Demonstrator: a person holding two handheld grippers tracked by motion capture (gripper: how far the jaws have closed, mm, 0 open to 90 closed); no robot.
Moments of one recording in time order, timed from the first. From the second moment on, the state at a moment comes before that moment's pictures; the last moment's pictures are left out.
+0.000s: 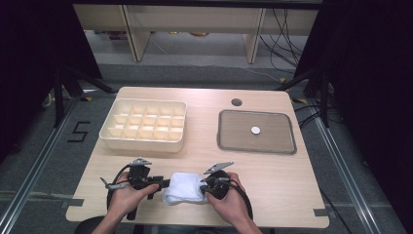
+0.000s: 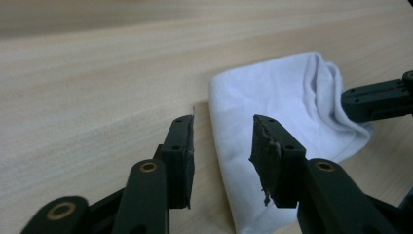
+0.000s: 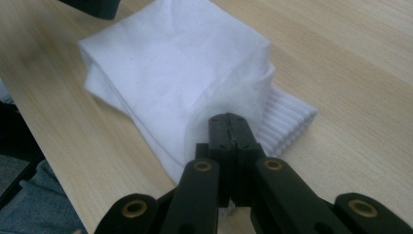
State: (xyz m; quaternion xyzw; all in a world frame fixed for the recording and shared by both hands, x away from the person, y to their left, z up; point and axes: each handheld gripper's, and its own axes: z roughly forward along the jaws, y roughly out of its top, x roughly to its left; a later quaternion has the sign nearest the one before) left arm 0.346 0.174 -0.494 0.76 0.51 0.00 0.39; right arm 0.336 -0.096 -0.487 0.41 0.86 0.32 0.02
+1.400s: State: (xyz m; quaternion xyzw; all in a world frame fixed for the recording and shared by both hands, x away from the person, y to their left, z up) left arm 0.349 0.166 -0.494 0.75 0.52 -0.06 0.40; right arm 0.336 -0.096 -0.488 0.42 0.85 0.31 0.01
